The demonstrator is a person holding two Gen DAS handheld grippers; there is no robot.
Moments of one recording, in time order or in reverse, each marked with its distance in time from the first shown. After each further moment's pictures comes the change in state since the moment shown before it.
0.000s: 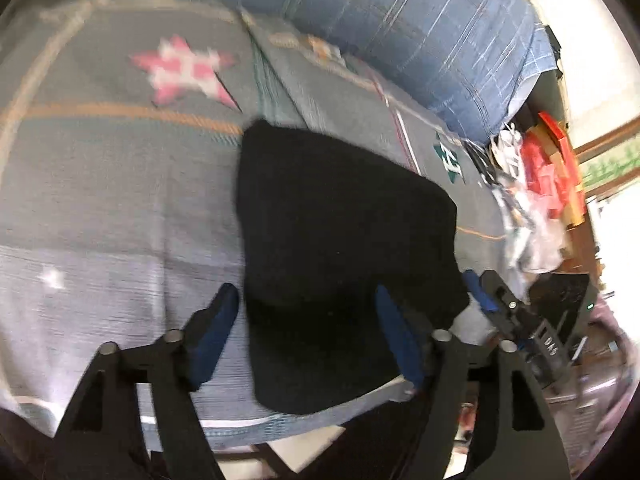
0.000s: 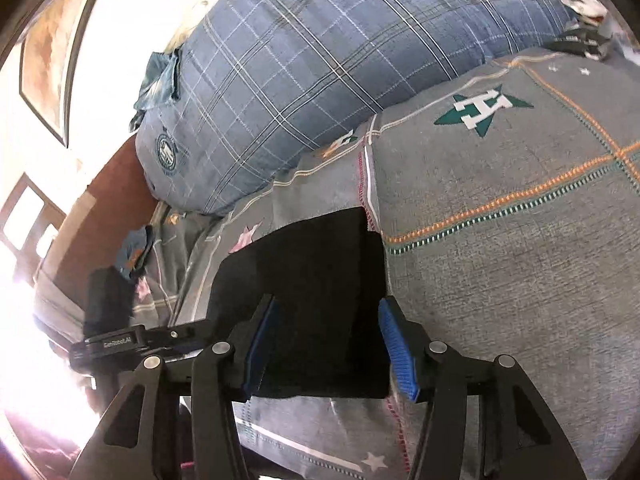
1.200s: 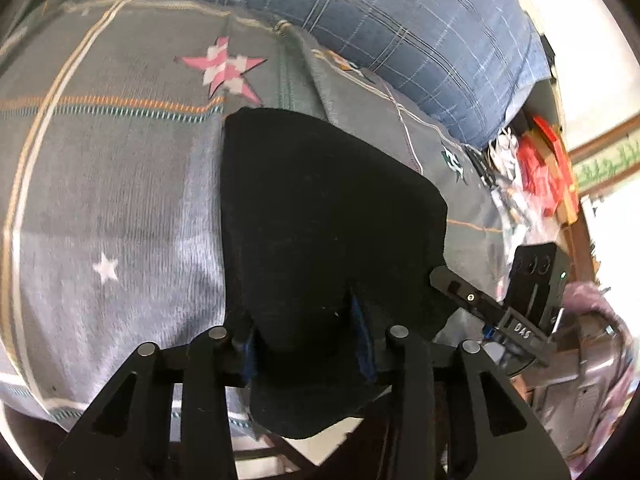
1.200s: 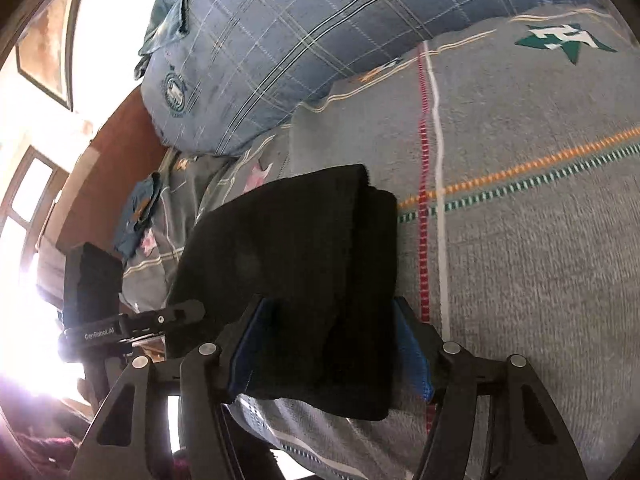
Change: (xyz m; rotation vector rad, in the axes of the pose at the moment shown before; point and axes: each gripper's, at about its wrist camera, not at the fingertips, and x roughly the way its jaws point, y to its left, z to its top) left arm -0.033 0.032 -0.017 0.057 -0.078 0.031; right arm 0.076 0.033 -0.020 -0.048 0.198 0.075
